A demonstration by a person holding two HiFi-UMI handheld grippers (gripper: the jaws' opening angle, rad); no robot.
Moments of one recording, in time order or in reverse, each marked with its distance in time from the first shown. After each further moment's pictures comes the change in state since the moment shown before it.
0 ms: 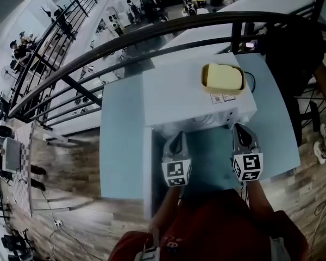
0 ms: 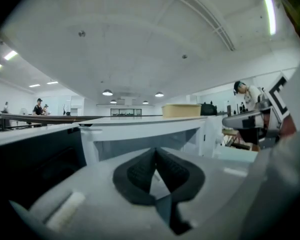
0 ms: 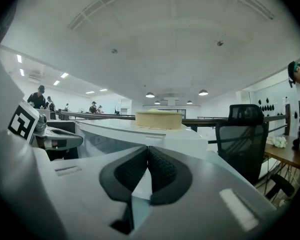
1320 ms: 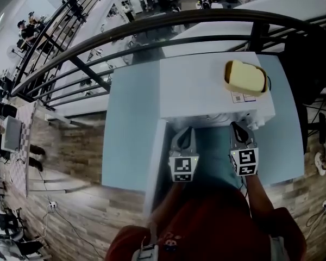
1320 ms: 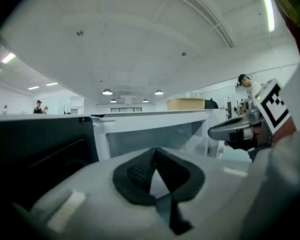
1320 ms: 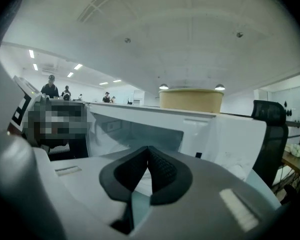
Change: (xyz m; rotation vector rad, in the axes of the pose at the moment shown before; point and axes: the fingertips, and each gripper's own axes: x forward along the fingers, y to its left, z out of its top) left arm 0.002 0.033 -0.016 0.026 0.016 -0.001; right arm 0.064 0.065 -0.034 -0.094 0.097 0.138
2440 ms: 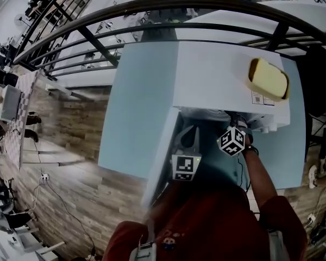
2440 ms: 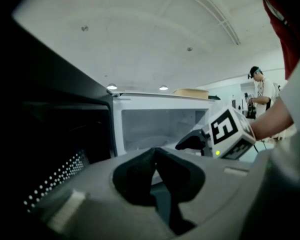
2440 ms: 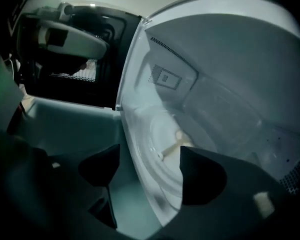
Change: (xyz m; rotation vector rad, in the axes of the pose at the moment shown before) left arm -0.015 0.023 -0.042 -0.037 0.060 0.041; right arm 0.115 0.091 -0.100 -0.617 0.356 0.425
